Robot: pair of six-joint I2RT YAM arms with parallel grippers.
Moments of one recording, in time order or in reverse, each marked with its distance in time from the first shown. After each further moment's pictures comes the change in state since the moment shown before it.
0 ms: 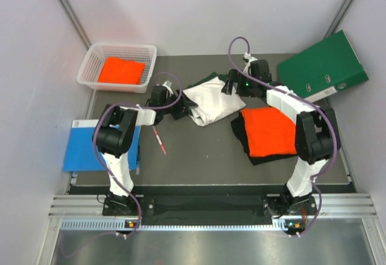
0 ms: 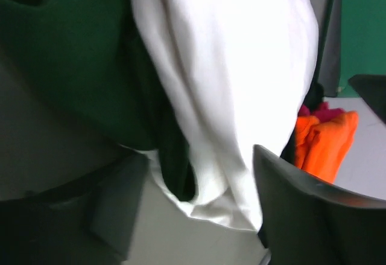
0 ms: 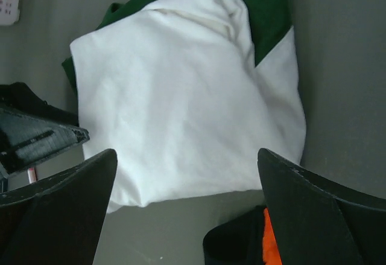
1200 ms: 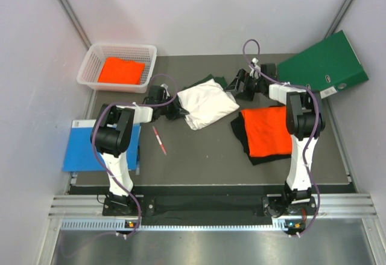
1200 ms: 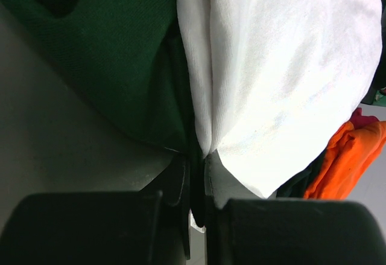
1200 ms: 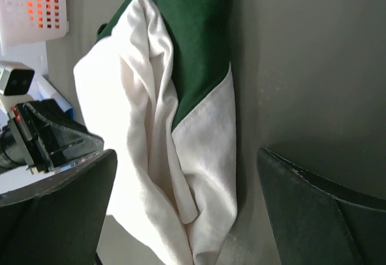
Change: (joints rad) left arm 0.045 0.018 0.061 -0.209 -0.016 0.058; right arm -0.205 0.413 0.164 0.180 -0.502 0.182
